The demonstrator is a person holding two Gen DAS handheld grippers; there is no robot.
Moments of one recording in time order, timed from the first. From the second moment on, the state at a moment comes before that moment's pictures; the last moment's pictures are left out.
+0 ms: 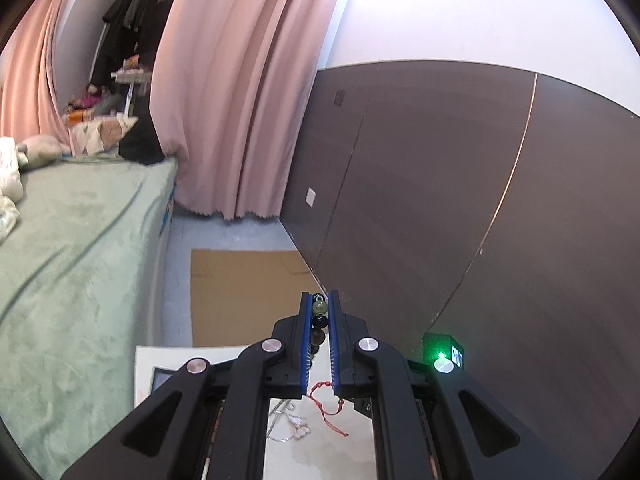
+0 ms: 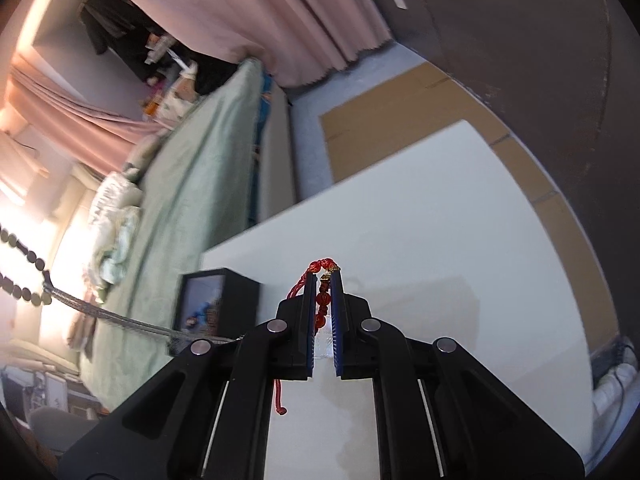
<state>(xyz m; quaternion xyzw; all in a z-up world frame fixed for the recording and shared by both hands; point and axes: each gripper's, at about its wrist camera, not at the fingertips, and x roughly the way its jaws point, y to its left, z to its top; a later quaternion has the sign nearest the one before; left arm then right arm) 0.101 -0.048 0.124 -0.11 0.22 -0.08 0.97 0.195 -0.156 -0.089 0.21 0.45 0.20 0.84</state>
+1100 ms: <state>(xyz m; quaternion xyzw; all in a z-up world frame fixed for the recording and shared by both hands) 0.097 0.051 0.074 -0.19 0.23 0.00 0.95 0.175 -0.057 -0.070 0.23 0.40 0.35 0.81</state>
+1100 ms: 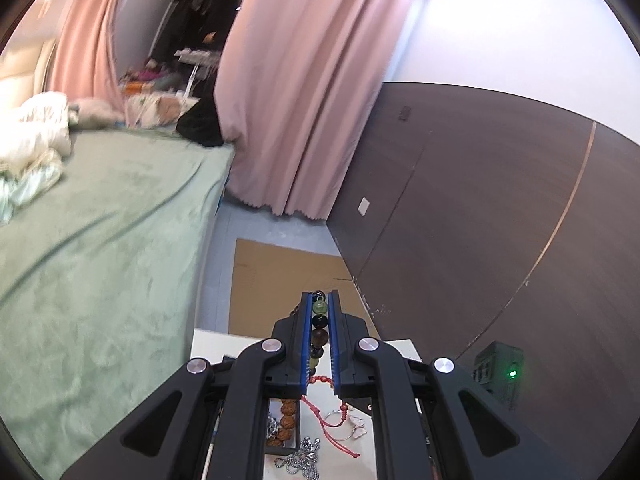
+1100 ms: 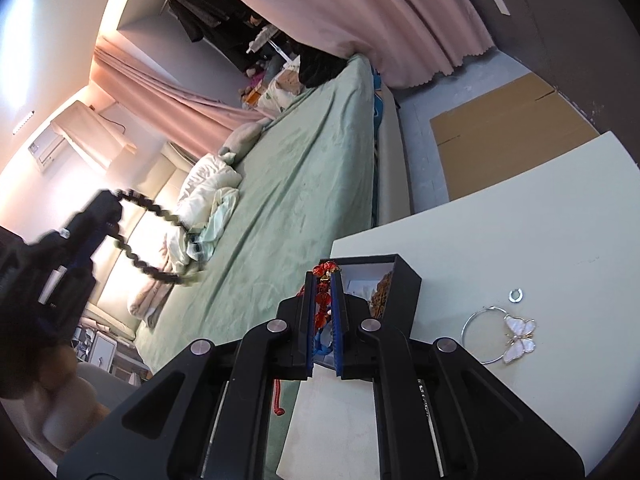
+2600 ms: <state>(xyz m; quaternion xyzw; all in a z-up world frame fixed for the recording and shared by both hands) 0.082 0.062 -0.030 -0.24 0.32 0.02 0.92 0.160 -0.088 -0.099 0.24 0.44 0.27 0.82</state>
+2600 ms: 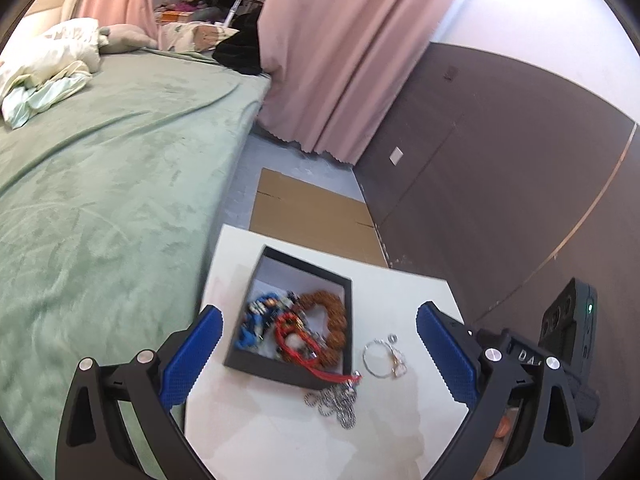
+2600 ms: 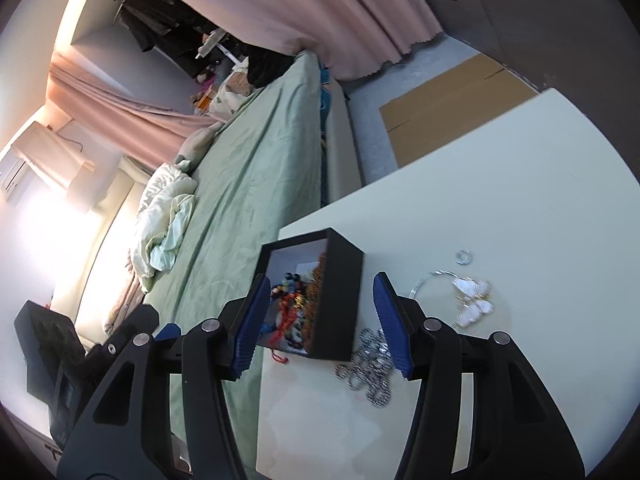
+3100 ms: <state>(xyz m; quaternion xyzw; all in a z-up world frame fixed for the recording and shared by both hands) 0.075 -0.001 -0.069 -0.17 0.37 0.01 0.92 0.134 -0.151 -0.106 0.26 0.46 0.20 0.83</state>
